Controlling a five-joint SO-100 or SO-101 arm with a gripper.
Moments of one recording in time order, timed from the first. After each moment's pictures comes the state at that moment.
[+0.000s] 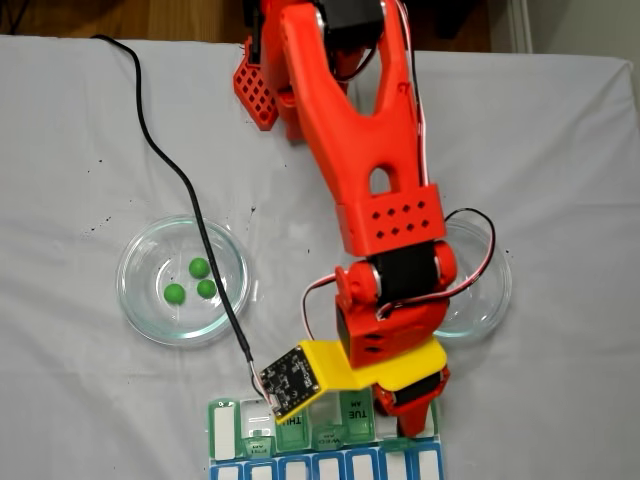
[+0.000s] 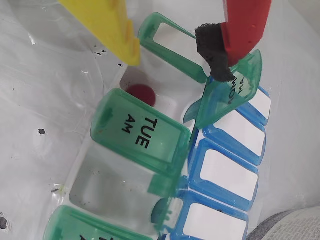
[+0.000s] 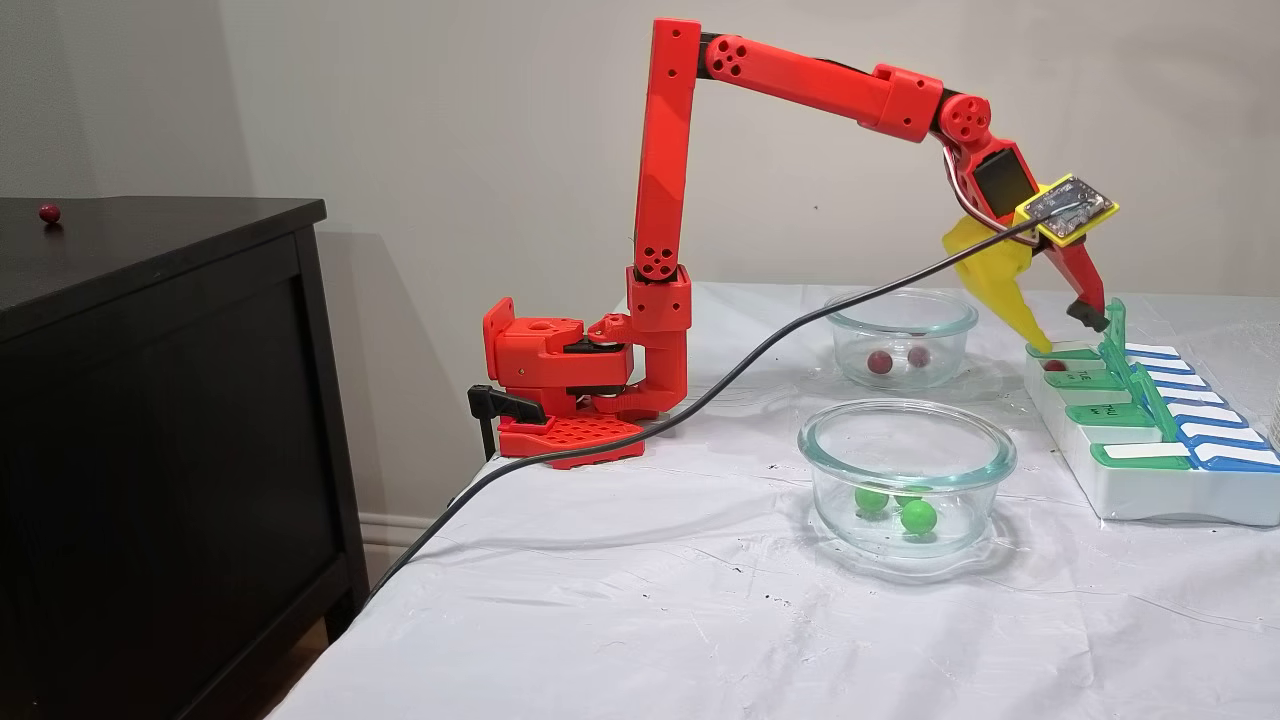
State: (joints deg) arm -14.5 102.8 103.3 39.6 -12.1
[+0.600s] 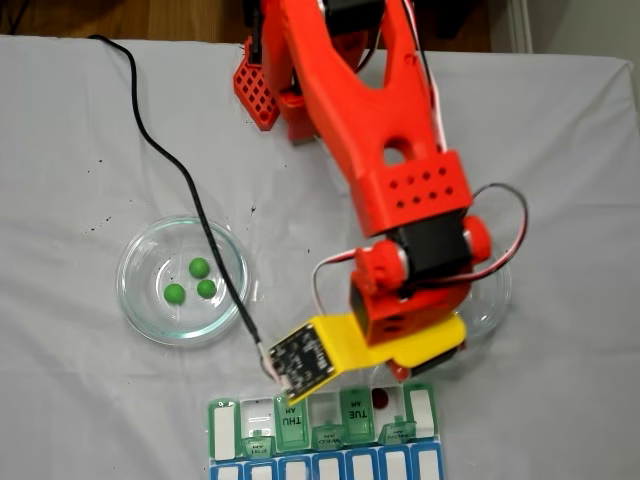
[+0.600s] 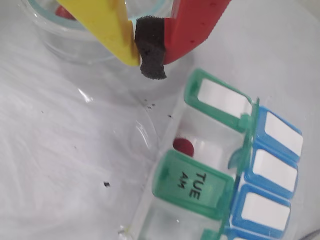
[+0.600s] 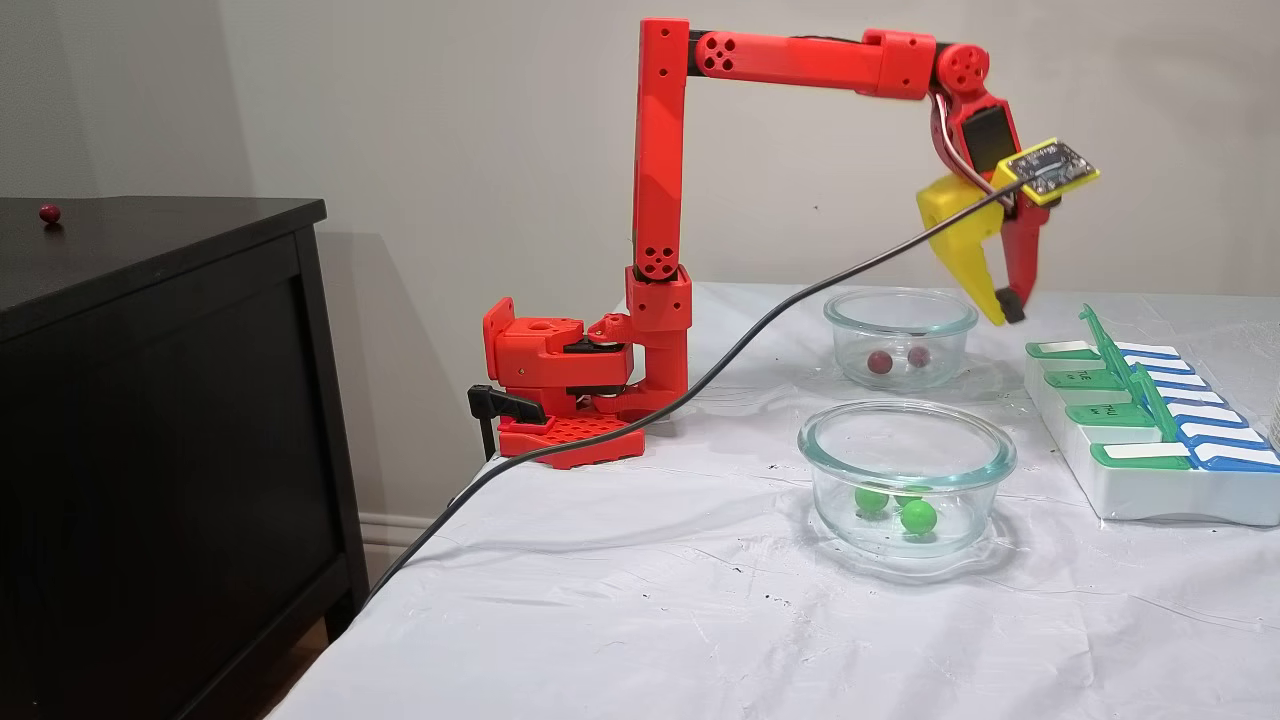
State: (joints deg) arm -19.9 108.5 94.0 67.3 -12.0
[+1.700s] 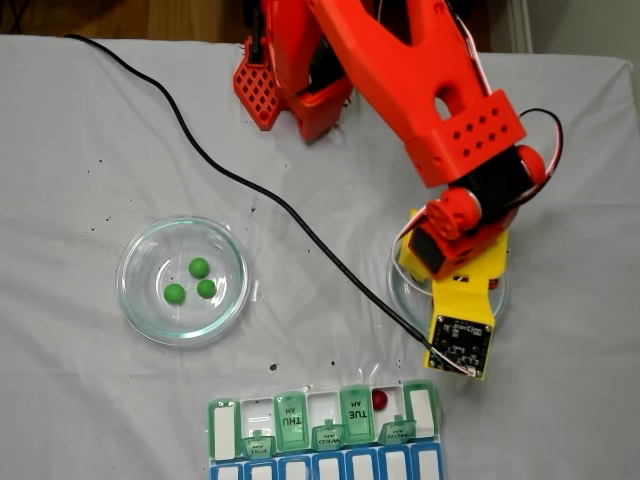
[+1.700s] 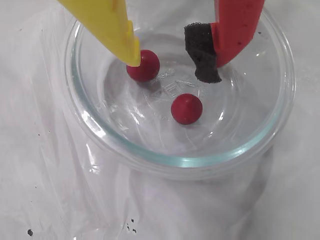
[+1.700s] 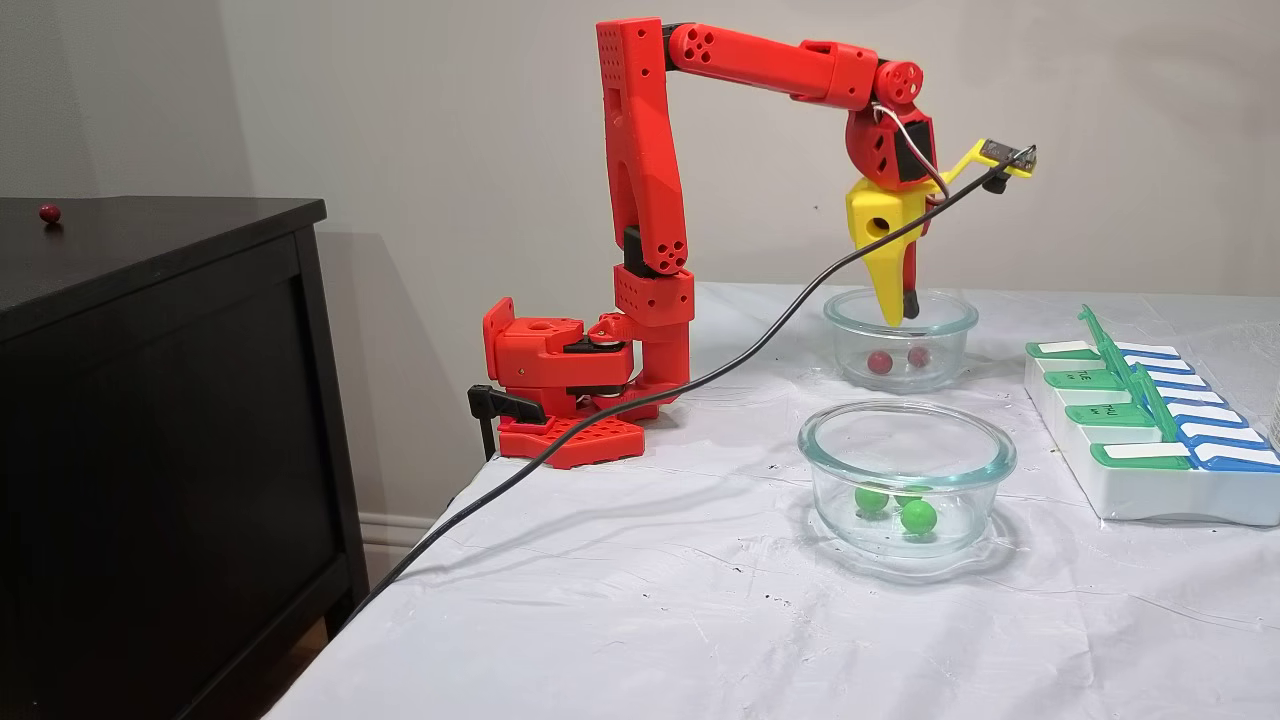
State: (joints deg) arm -33.7 114.3 112.1 59.7 -49.5
